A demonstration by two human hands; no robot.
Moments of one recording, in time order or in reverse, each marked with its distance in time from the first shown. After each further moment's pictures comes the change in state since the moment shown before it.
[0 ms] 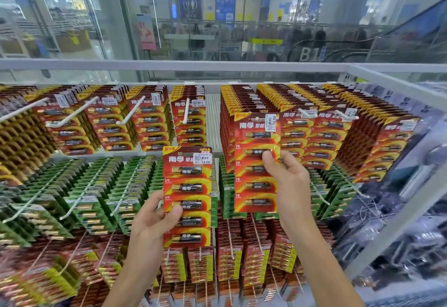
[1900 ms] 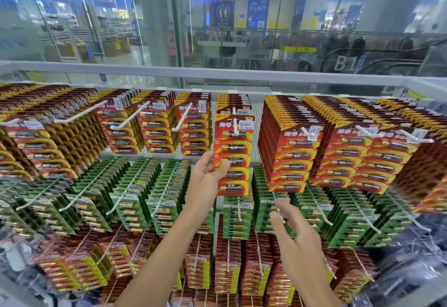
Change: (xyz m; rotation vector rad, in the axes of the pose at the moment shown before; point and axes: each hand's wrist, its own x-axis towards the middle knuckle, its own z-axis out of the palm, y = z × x) left_hand 0.113 0.000 0.001 0.078 0.007 0.030; right_hand -0.032 0.073 0.022 -0.707 -0.046 0.062
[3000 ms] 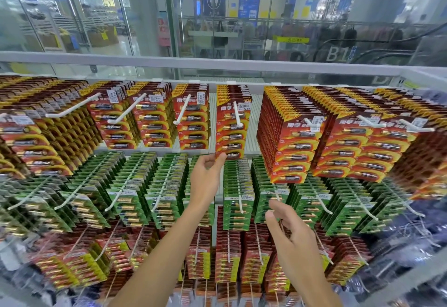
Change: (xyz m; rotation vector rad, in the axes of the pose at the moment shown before) left_hand 0.026 -0.033 -0.007 0.321 0.173 -0.143; right_hand -0.013 0.000 0.012 -0.098 -0.034 0.038
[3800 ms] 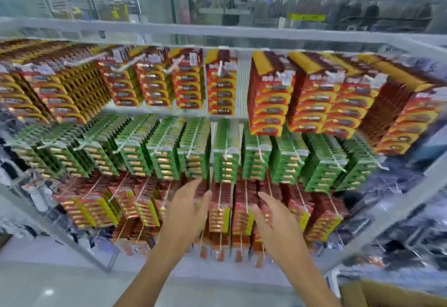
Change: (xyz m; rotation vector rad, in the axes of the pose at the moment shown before) left_hand -0.199 -0.070 -0.033 0.691 -0.037 0.175; right_hand -0.077 0.072 -0.026 -0.296 -0.127 -0.117
